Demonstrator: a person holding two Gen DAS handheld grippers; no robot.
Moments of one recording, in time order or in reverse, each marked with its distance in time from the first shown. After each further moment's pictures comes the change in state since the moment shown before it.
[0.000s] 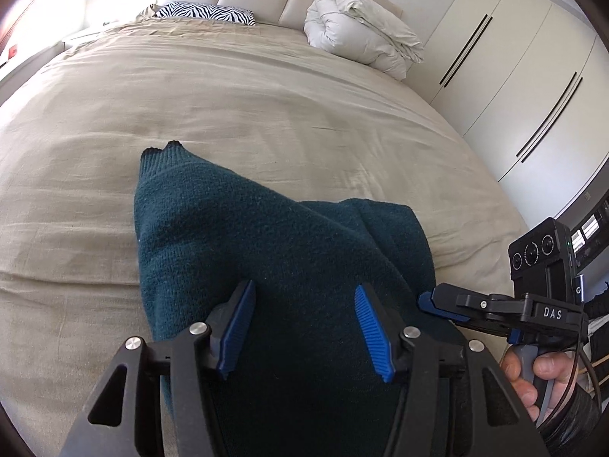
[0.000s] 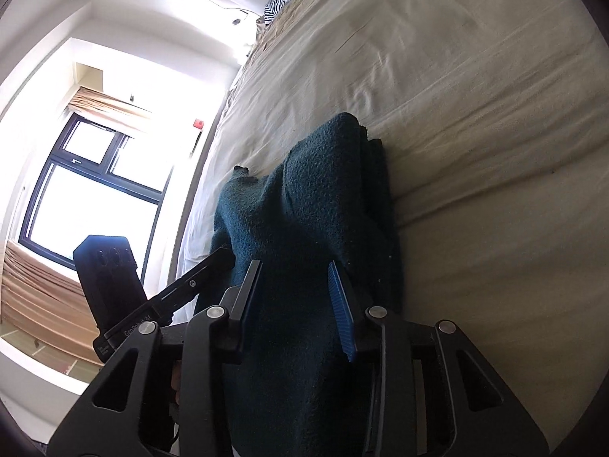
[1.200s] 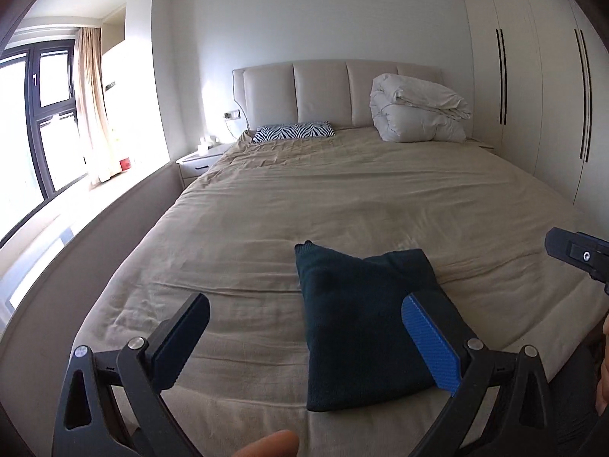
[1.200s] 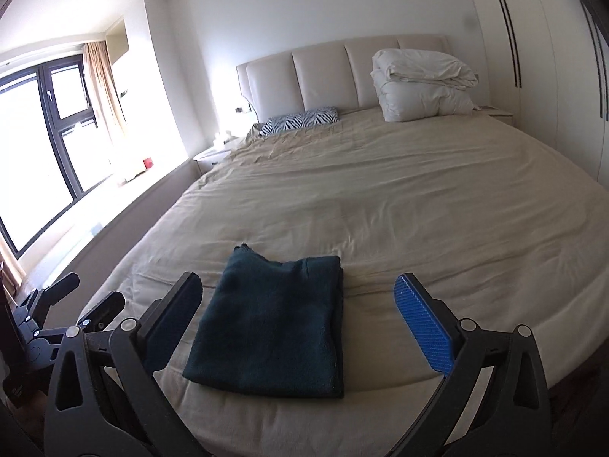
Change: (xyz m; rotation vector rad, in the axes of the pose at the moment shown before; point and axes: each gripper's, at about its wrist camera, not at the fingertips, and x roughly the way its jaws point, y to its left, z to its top) left arm -0.219 -0.110 -0.087 0.125 -0.351 0.525; right arm -0.200 0.234 -0.134 -0.494 -0.457 -0.523
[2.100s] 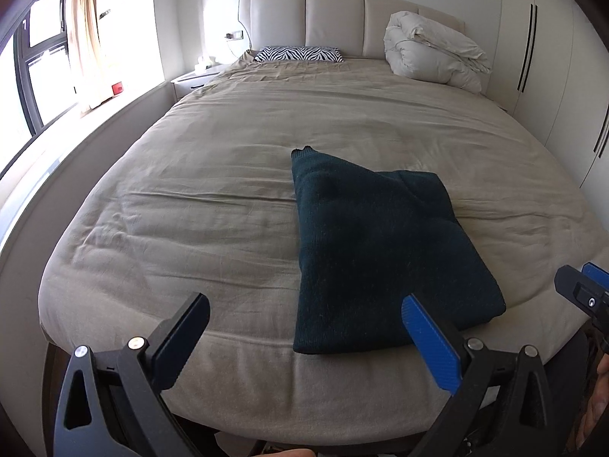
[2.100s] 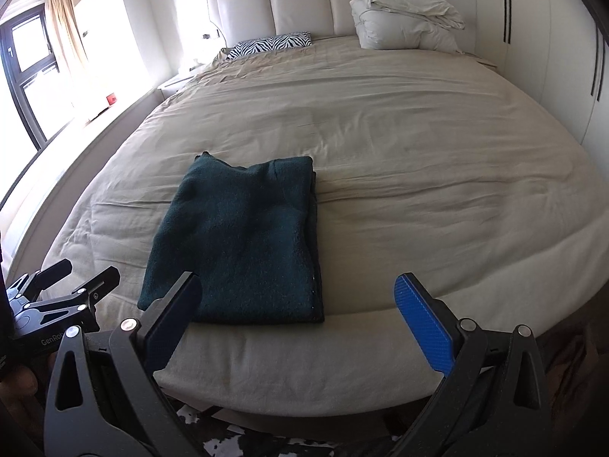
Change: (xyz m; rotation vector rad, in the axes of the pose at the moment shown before) left arm 0.052 0.005 -0.041 -0.076 0.264 -0.026; right arm 0.057 -0.005 -0.062 -0.002 0.260 -0.111
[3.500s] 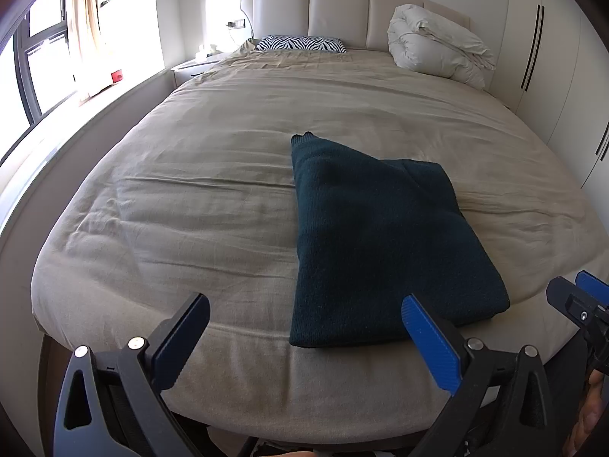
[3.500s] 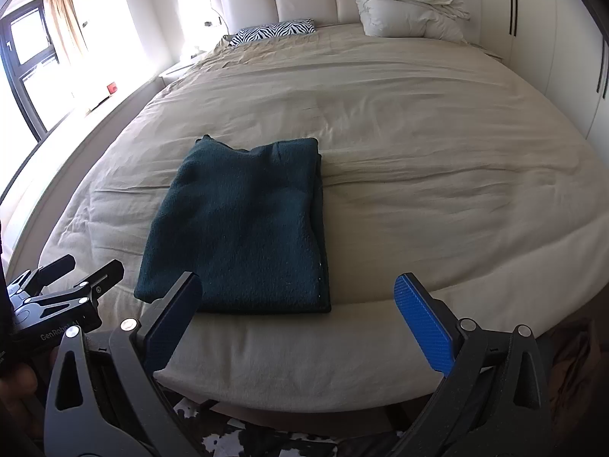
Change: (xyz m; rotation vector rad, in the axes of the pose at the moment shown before) left arm 0.013 0.003 -0.004 -0.019 0.035 -0.010; right arm 0.021 -0.002 -0.008 -0.014 0.043 0.015
